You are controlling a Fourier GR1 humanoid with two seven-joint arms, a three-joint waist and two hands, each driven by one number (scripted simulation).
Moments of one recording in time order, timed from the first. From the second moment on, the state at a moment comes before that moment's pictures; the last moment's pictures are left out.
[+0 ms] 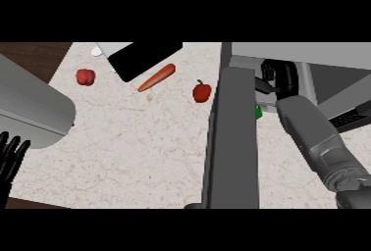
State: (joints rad) left arm 0.23 0.15 0.39 -1.76 0.29 -0.56 -0.25; right arm -1.04 -0.23 -0.19 -0.07 0.21 -0.61 -0.80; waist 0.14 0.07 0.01
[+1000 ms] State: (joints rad) left arm 0.16 0.16 0.39 -1.68 0.24 -0.54 -0.27; right arm -1.06 -0.18 -0.14 -0.07 0.28 -0.70 -0.76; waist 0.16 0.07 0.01
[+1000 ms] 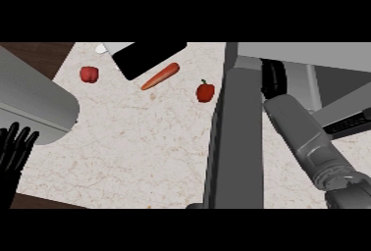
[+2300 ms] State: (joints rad) left arm 0.18 0.15 0.39 -1.66 0.21 -0.54 -0.33; right arm -1.02 -0.18 -0.17 -0.08 0.26 -0.54 -0.83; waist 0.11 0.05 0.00
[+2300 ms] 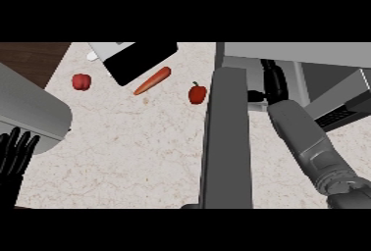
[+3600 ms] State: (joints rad) left arm 0.33 0.08 0.22 -1.77 0.17 -0.68 -0.34; right arm -0.74 -0.14 -0.22 -0.16 0.16 0.10 -1.03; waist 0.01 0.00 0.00
